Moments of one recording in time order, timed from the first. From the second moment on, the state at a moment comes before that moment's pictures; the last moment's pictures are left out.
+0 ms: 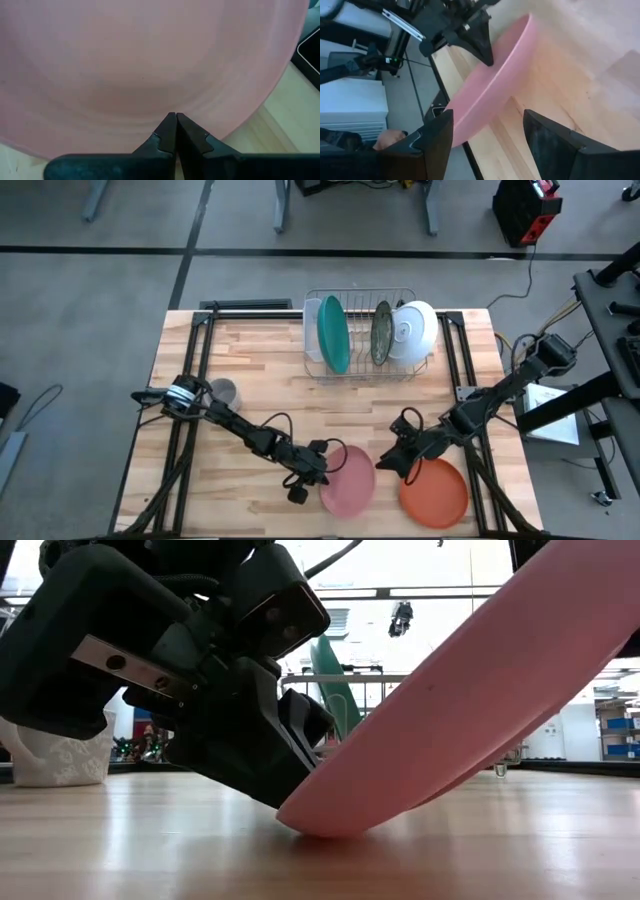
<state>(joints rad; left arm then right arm) -0.41 2.05 0.98 0.41 0.09 -0.14 0.61 1.26 0.65 -0.03 0.20 1.36</state>
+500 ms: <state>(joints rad) -0.41 2.05 0.98 0.41 0.09 -0.14 0.61 1.43 0.72 0.10 0.13 1.35</state>
